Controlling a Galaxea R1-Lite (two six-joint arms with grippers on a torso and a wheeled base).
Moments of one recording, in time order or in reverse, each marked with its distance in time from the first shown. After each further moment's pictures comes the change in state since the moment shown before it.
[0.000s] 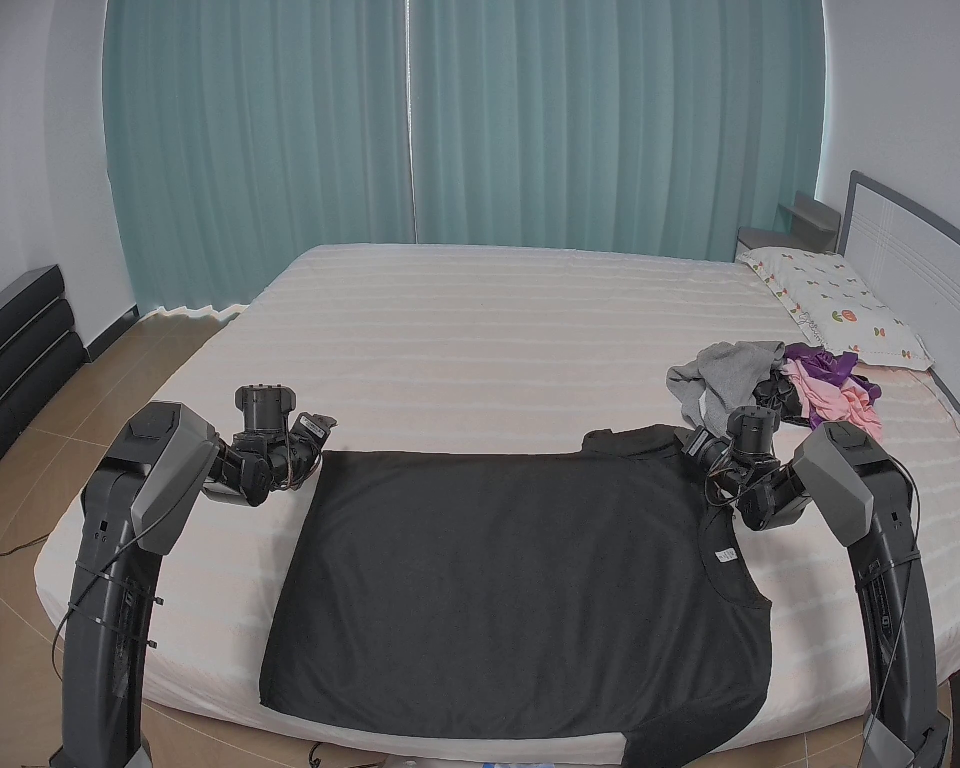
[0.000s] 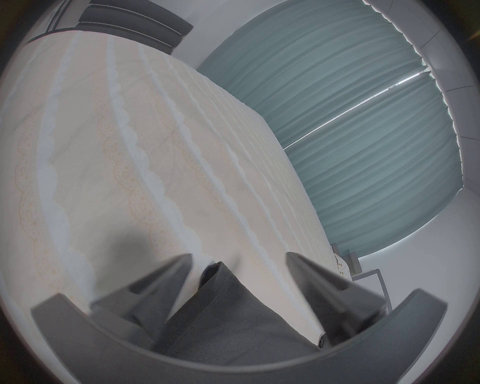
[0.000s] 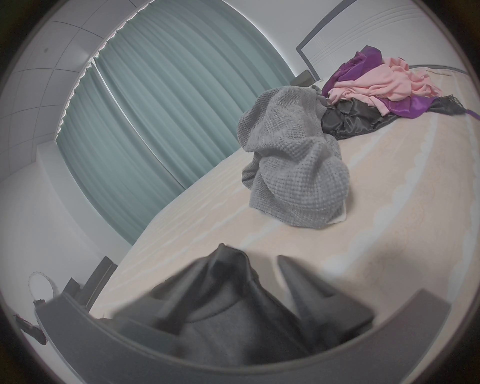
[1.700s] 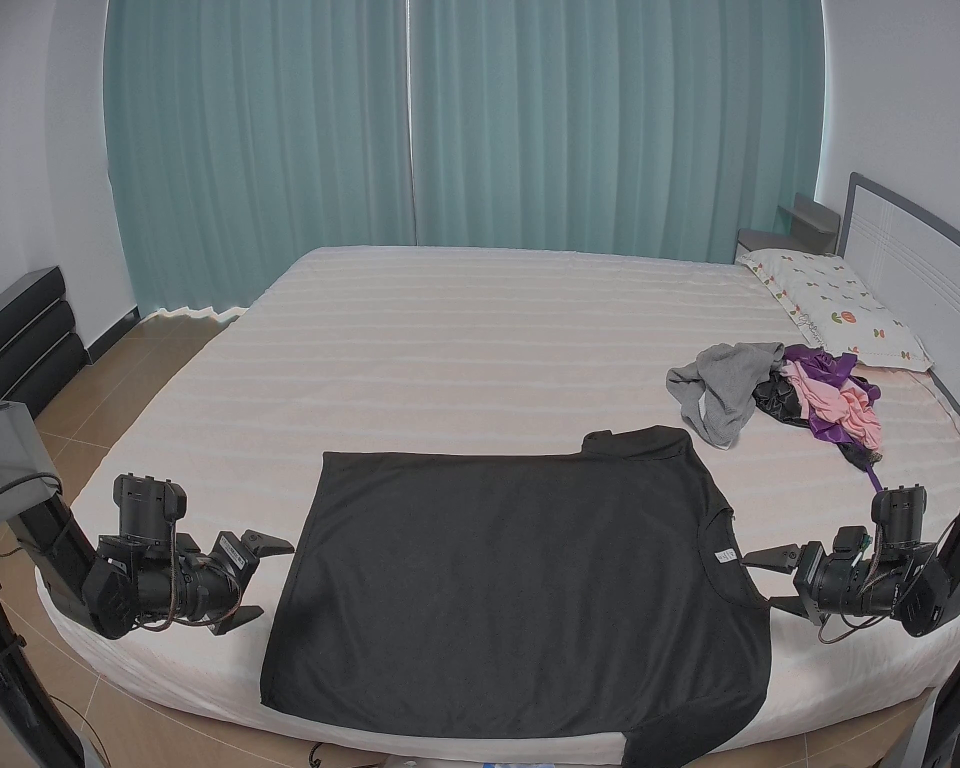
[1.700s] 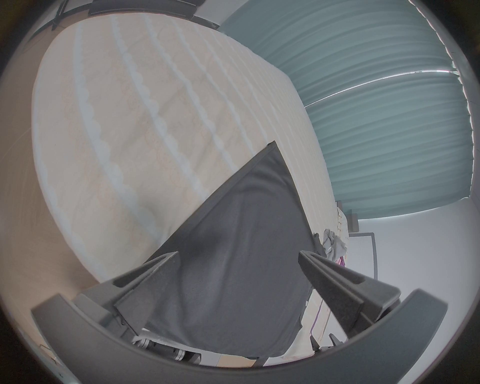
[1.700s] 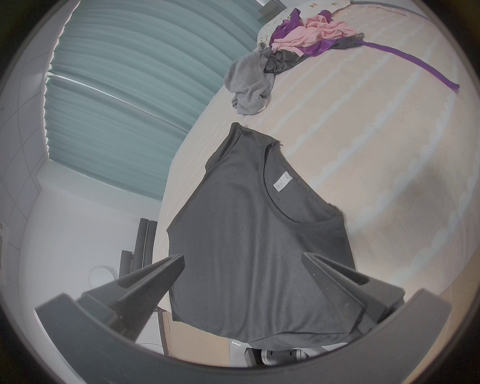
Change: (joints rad) left arm 0.018 -0.770 1.354 -0.286 -0.254 -0.009; right arm -0.110 -0.890 1.459 -0.139 0.454 0.059
